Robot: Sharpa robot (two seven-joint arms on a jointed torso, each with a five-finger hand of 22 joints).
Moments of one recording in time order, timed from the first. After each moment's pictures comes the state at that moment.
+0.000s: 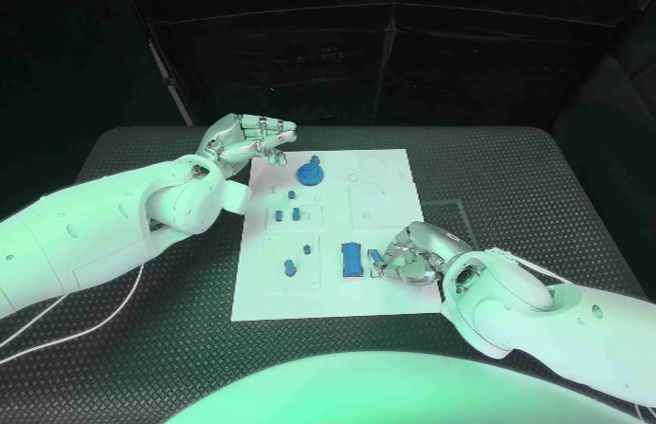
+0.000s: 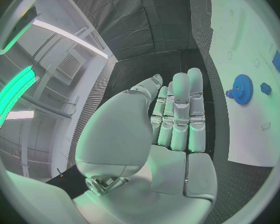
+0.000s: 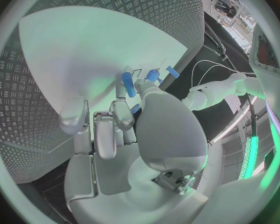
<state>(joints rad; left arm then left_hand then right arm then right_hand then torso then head) 1.04 -0.83 0.09 1.41 -0.18 -0.23 0.34 1.43 -0.14 0.30 0.12 0.15 1.07 0.16 0.09 0.07 1.16 0.09 0.19 0.09 1.25 0.01 0.90 0.44 0.17 1.14 0.11 0.54 0.80 0.76 -0.91 0.08 1.87 -1.52 -0.45 -0.60 1.24 -0.16 0.08 0.29 0.58 1.09 0.07 0.24 0.36 1.40 -0.01 1.17 1.23 1.47 -0.07 1.51 1.31 0.11 1.31 0.04 1.31 1.06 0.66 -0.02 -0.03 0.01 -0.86</state>
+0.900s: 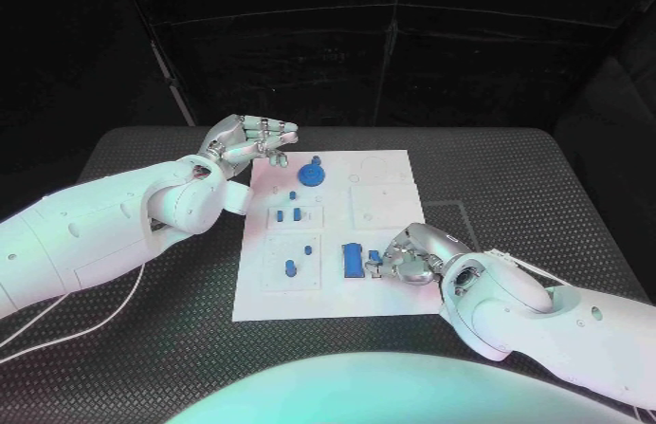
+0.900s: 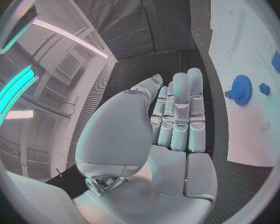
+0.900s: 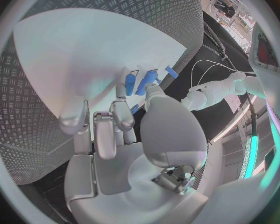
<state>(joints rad) 1.04 -0.84 0.09 1.41 -0.18 -0.22 0.33 1.43 -0.14 0.30 0.12 0.15 1.07 0.16 0.09 0.07 1.16 0.09 0.19 0.09 1.25 0.01 0.90 0.44 0.17 1.14 0.11 0.54 0.80 0.76 -0.91 0.08 1.87 -1.51 -0.45 -0.61 1.12 -0.10 -0.07 0.29 0.40 1.11 0.06 0.23 0.38 1.41 -0.01 1.17 1.24 1.47 -0.07 1.52 1.31 0.11 1.31 0.04 1.31 1.07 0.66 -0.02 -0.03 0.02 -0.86</state>
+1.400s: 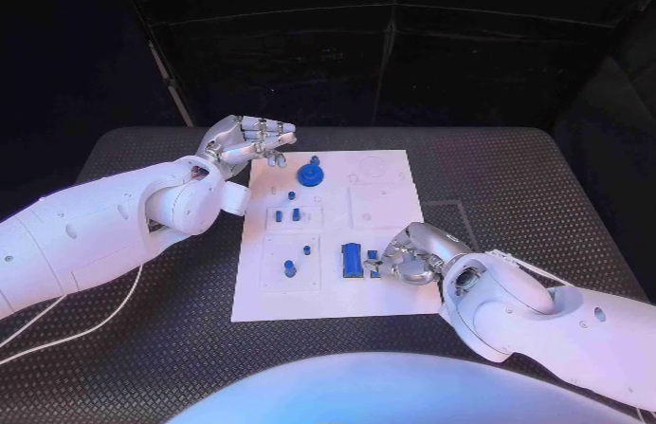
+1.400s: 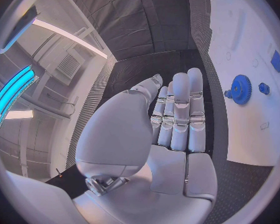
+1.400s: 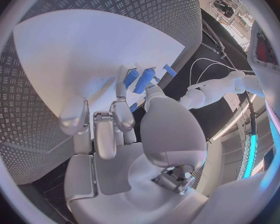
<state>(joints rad) 1.04 -0.84 0.09 1.41 -0.18 -0.22 0.33 1.43 -0.14 0.30 0.12 0.15 1.07 0.16 0.09 0.07 1.16 0.09 0.19 0.09 1.25 0.01 0.90 0.44 0.17 1.14 0.11 0.54 0.80 0.76 -0.92 0.08 1.89 -1.51 -0.47 -0.61 1.12 -0.09 -0.08 0.29 0.41 1.11 0.06 0.23 0.38 1.41 -0.02 1.17 1.24 1.47 -0.07 1.52 1.31 0.11 1.31 0.04 1.31 1.07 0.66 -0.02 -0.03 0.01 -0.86</state>
